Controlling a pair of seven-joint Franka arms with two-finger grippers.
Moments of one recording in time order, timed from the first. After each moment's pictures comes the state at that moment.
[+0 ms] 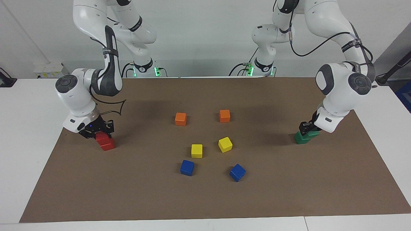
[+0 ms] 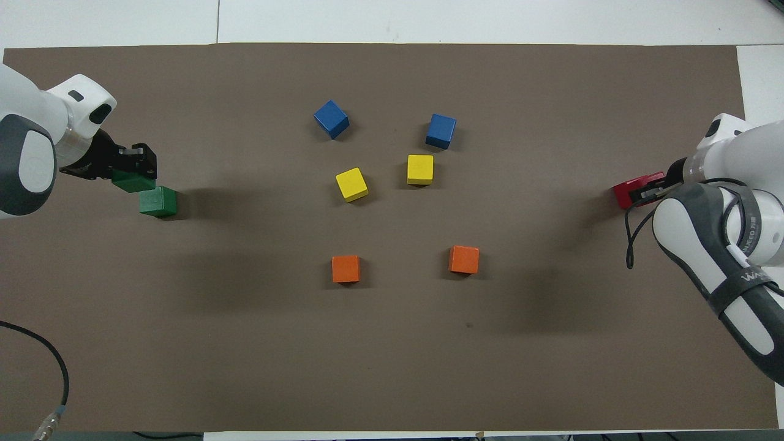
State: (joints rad) left arm 0.05 0.30 -0.05 -1.71 -0.01 1.96 -0.04; right arm -0.17 0.21 0.03 -2.03 -0.05 2.29 -0.41
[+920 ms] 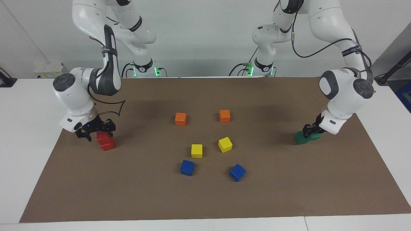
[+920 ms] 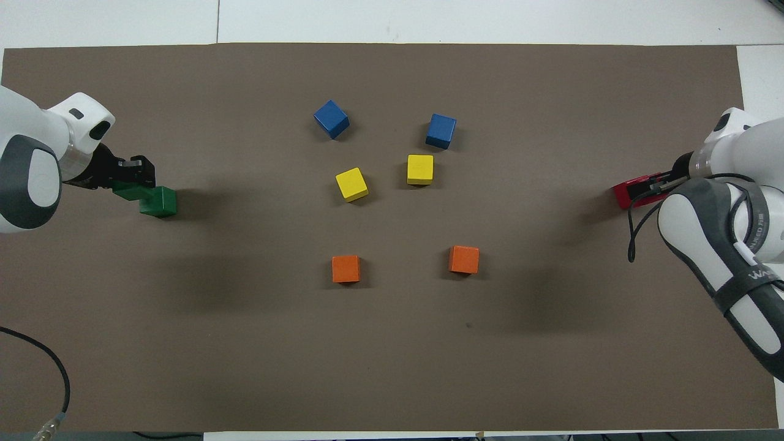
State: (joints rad) left arm 0.09 0.30 -0.05 -1.80 -0.01 2.05 0.00; right arm -0.17 0.21 0.03 -2.00 -0.05 2.29 -0.37
